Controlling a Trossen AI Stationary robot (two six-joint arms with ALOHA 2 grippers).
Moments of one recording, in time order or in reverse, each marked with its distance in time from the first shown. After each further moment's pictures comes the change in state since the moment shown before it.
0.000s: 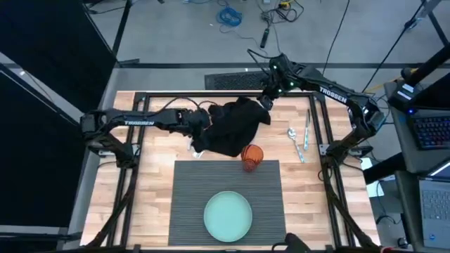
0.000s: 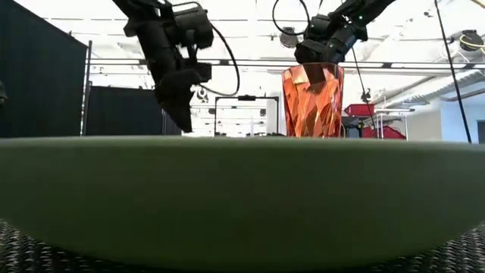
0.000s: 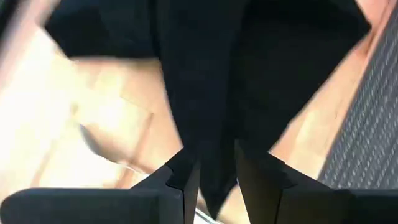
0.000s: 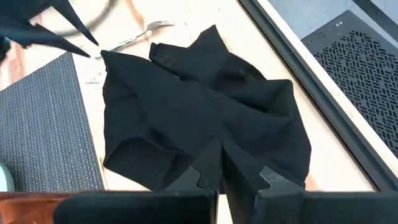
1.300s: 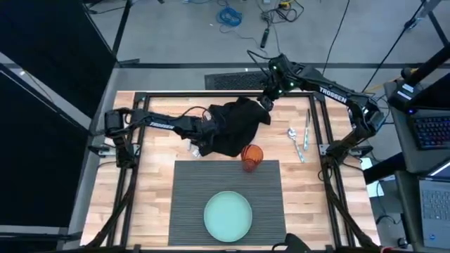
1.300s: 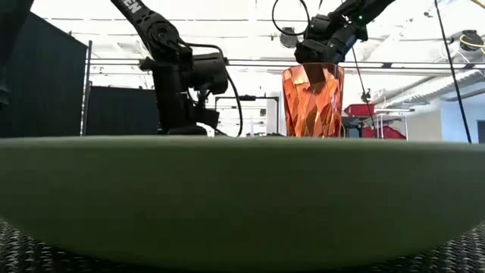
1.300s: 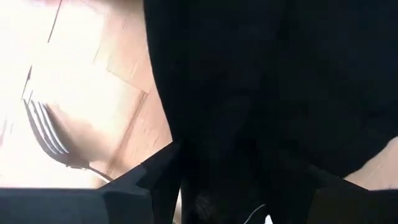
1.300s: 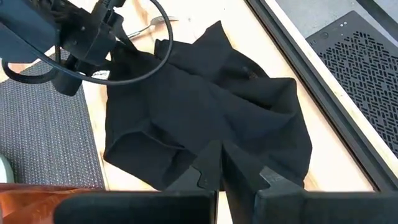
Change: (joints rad) left arm -0.019 0.229 -0.001 0.095 -0.161 -0.083; right arm 0.000 0.000 0.000 -0.012 -0.004 -0.028
